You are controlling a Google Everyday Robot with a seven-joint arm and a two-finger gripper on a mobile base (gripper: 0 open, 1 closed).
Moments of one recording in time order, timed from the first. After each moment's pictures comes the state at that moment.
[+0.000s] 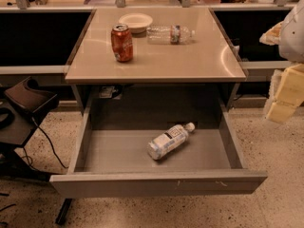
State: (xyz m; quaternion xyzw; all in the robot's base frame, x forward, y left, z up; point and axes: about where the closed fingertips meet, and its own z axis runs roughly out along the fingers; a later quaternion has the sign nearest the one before) arm 0.438 -0.217 0.976 -0.60 0.78 -0.03 0.16
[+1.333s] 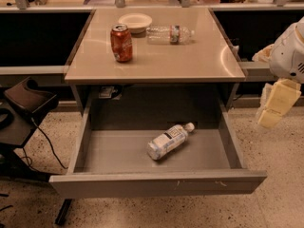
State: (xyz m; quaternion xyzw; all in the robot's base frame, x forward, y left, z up) arm 0.464 -0.233 0.922 -0.59 0.79 0.02 0.16
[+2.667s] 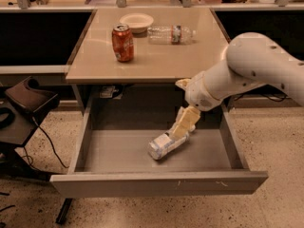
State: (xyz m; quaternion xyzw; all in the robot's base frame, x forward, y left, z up) arm 0.550 -0.076 0.782 -0.62 0.71 0.16 0.29
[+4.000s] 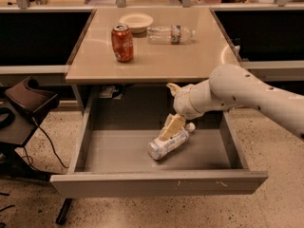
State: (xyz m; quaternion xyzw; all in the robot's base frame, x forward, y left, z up) arm 0.597 -0.048 0.726 -0.63 0.67 0.11 0.37
